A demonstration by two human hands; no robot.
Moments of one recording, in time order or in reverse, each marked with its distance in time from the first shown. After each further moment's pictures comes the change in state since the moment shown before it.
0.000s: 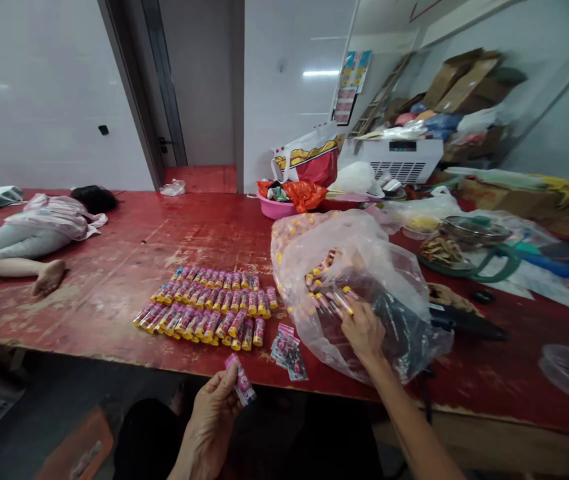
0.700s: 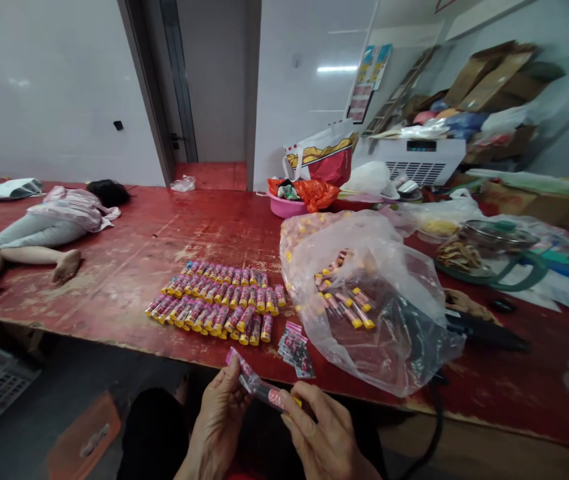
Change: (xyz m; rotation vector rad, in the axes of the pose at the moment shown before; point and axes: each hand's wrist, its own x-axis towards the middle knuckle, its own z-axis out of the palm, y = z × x) left_hand -0.013 0.001 0.011 -0.117 0.080 0.006; right_hand -0.117 -0.164 -0.087 0.237 -0.145 -0.813
